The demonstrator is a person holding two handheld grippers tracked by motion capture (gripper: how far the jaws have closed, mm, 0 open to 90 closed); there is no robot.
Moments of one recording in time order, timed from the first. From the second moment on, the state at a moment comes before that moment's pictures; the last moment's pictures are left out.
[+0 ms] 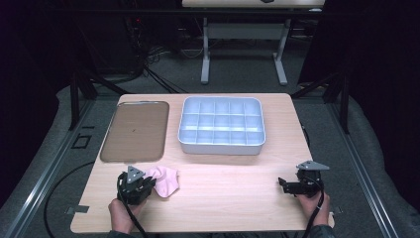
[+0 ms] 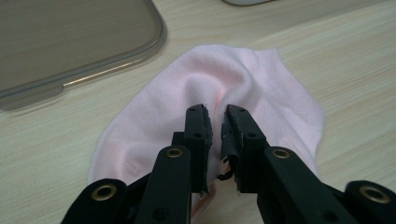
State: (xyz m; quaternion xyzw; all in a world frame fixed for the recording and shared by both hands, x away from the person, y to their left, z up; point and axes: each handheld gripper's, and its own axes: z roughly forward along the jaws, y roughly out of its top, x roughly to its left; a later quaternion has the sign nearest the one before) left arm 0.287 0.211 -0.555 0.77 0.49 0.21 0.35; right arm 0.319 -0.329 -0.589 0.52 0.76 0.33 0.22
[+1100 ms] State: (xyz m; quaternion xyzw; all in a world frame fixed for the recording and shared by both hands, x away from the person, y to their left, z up) left arm 0.272 0.138 -0.502 0.78 0.40 0.18 0.45; right arm 0.319 -0.329 -0.589 0.52 0.76 0.33 0.22
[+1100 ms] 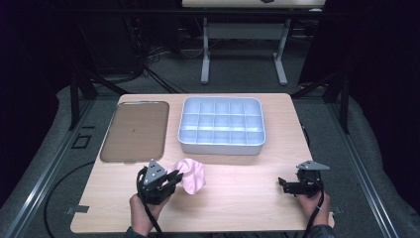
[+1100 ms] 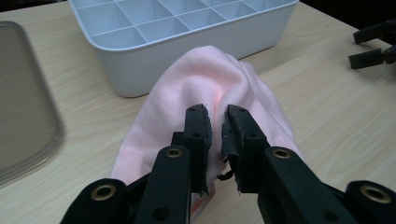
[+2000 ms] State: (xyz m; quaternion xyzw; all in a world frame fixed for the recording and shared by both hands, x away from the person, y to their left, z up) left arm 0.278 0.045 -0.563 0.81 0.40 0.15 0.40; right arm 0.319 -0.329 -0.589 0.52 0.76 0.33 0.22
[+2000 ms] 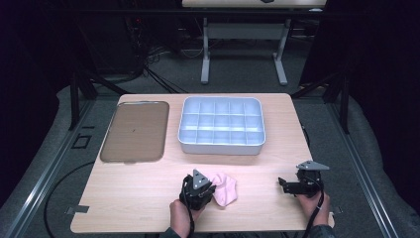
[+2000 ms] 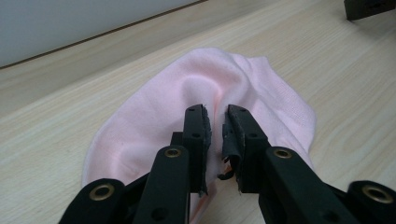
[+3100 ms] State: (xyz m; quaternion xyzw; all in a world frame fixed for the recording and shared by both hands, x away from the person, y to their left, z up) left arm 0.291 0.128 -0.568 0.78 0.47 0.13 0.39; right arm 0.301 -0.313 -0.563 0.53 0.73 0.38 0.20
